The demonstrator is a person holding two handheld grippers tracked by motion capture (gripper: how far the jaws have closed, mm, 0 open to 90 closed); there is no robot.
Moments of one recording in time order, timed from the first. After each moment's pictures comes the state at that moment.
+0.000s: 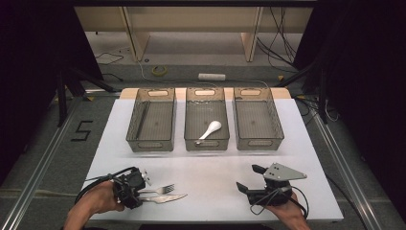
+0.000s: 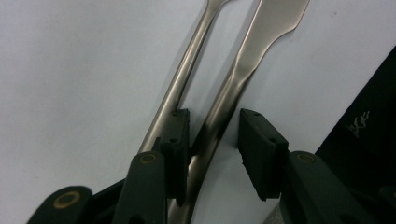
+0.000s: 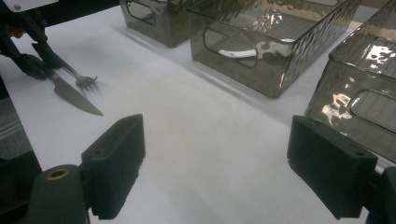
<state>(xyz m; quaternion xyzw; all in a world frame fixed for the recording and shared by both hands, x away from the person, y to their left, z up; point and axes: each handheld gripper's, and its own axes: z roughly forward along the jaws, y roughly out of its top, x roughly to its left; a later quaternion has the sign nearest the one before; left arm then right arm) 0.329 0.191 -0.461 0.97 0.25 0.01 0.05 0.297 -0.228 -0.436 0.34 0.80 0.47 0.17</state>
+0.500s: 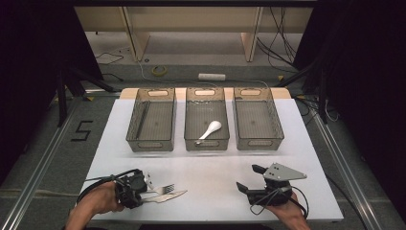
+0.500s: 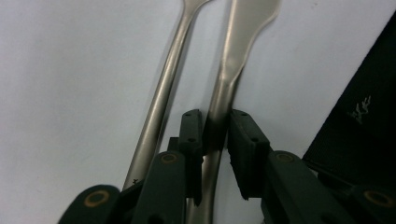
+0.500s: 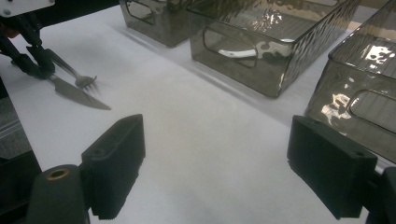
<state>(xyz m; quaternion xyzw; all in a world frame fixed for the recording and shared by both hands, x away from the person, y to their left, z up) 0.324 0.185 -0.460 0.98 0.19 0.01 0.04 0.297 -0.228 -0.436 0.33 0.80 0.47 0.17</state>
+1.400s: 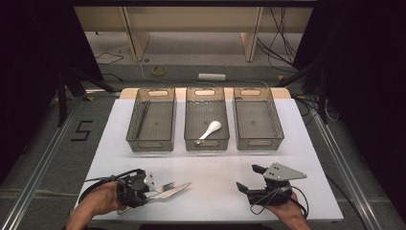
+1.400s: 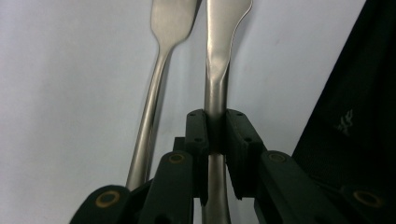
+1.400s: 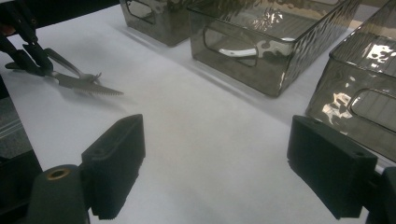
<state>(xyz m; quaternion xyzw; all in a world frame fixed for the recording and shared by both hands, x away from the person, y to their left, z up) 0.320 0.176 -0.447 0.98 0.18 0.02 0.10 0.297 -0.227 -0.436 0.34 0.80 0.47 0.17</state>
